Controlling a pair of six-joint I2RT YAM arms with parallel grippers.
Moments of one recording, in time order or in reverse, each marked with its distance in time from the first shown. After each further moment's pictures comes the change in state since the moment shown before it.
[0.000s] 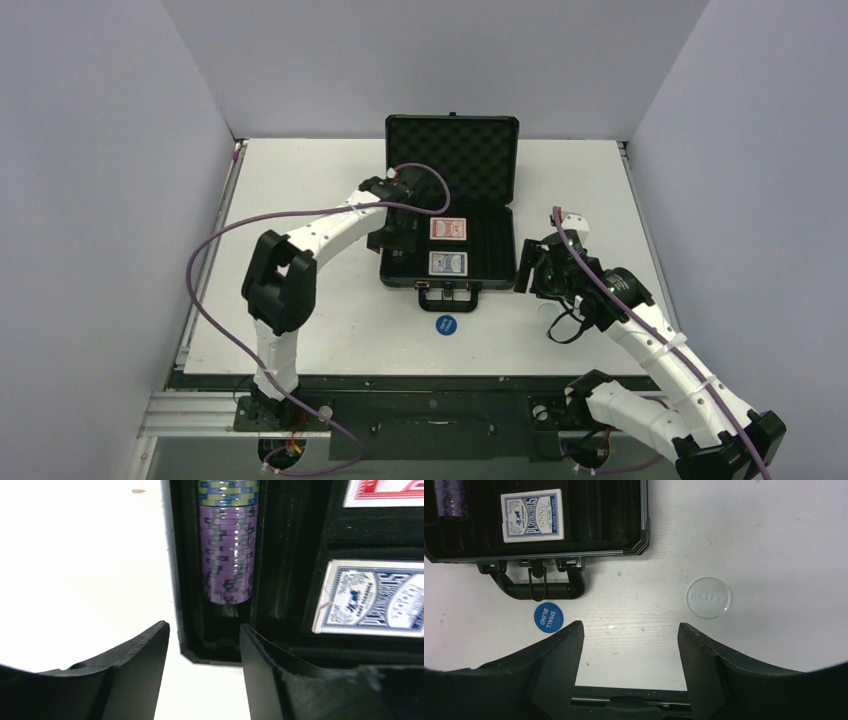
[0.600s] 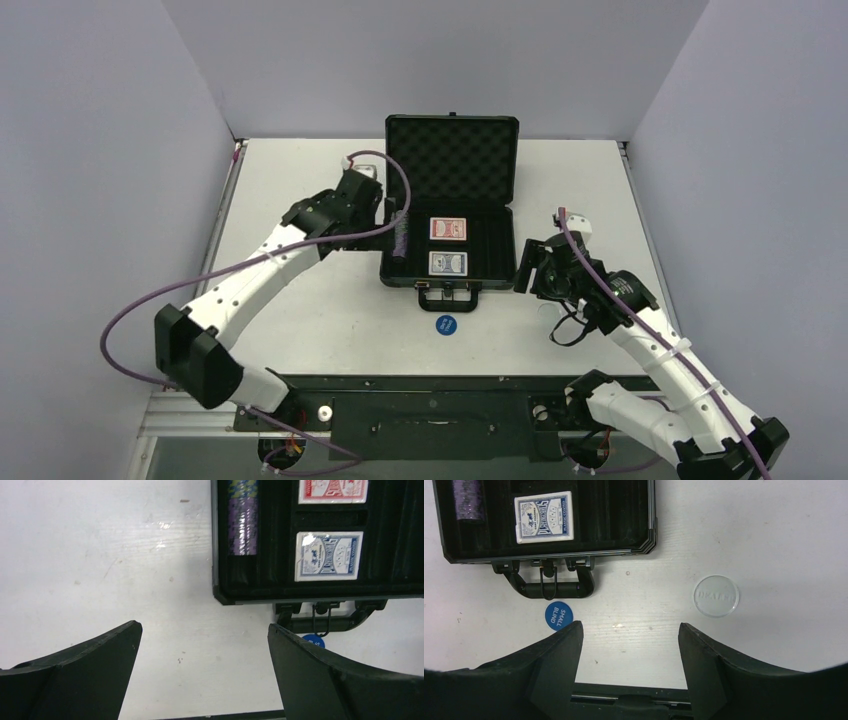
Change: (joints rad) left arm 0.031 -0.518 -0.253 0.107 0.001 0.053; right arm 0.000 -0.030 0.000 -0.001 -0.019 0.023
